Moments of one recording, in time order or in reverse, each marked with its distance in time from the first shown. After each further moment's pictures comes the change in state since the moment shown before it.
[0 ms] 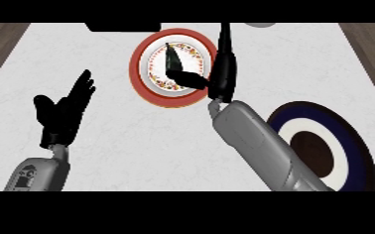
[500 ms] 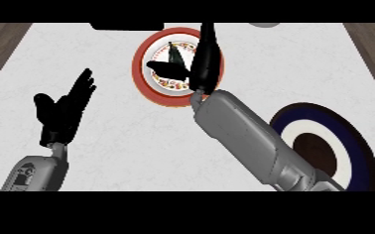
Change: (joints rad) left arm -0.013 0.033 -0.032 0.010 0.029 0.010 -0.007; right arm -0.157 0.031 0.065 0.076 -0.039 -0.071 0.102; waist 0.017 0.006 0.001
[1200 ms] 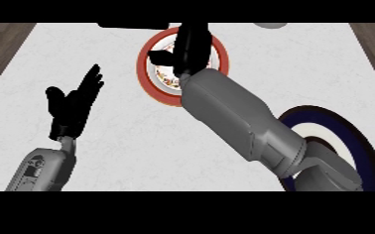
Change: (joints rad) left arm -0.051 -0.007 -0.041 0.034 0.009 0.023 0.007; right arm -0.263 -0.006 0.197 0.264 0.255 -0.002 0.362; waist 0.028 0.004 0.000
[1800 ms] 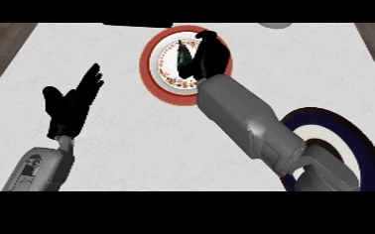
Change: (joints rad) left arm -0.005 0.016 -0.002 0.005 0.024 -0.022 -0.012; right arm 0.032 0.005 0.089 0.206 0.028 0.208 0.224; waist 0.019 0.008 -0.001
